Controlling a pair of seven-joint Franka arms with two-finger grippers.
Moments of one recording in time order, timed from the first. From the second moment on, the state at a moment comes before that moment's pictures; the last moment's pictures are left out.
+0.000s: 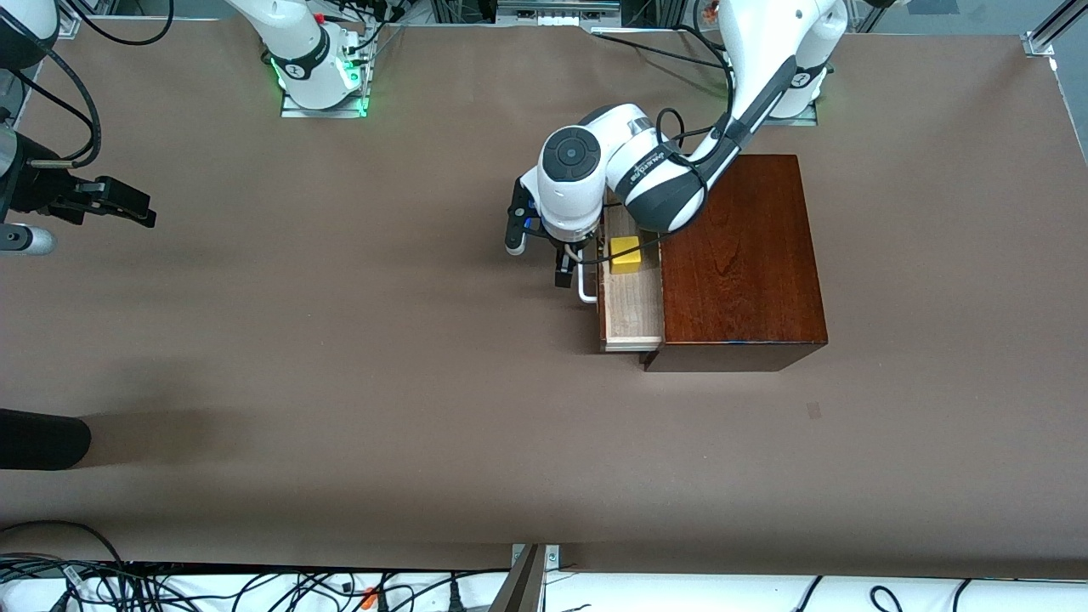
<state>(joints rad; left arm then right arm) -0.40 0.61 -0.45 -1.60 0.24 2.07 0.78 0.04 0.07 -0.07 -1.59 -0.01 1.56 0.00</state>
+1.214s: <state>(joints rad) -0.30 0.60 -0.44 -1.59 0.24 1.91 0.79 0.04 0.07 -0.07 -1.59 -0.01 1.60 0.00</state>
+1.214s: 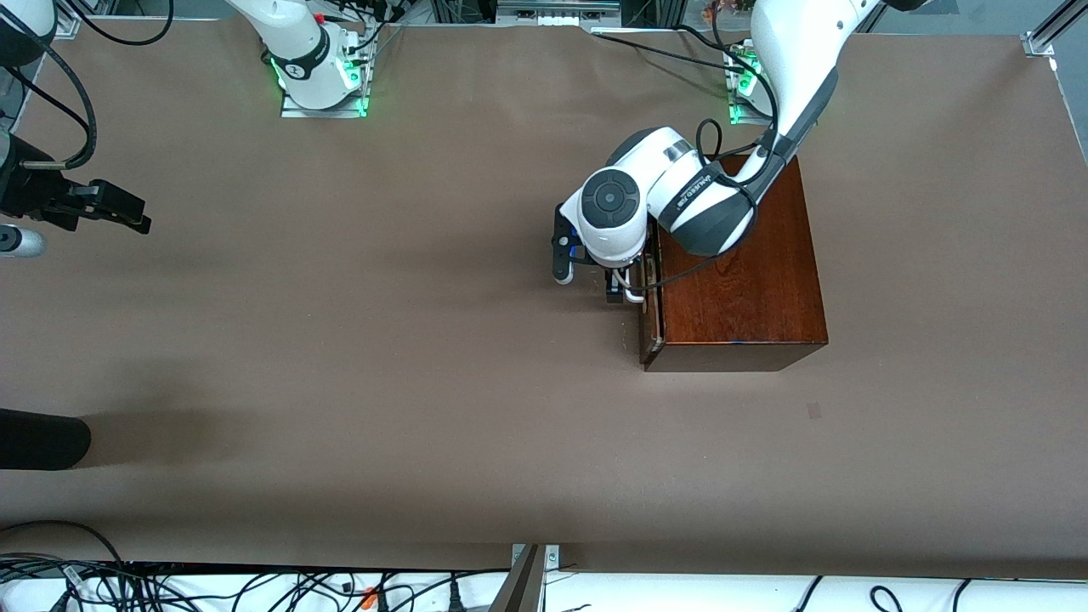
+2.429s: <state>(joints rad) -0.24 0.47 -0.47 -1.55 0.10 1.79 0.80 0.04 0.06 -0.07 -1.59 -0.01 1.62 0.00</state>
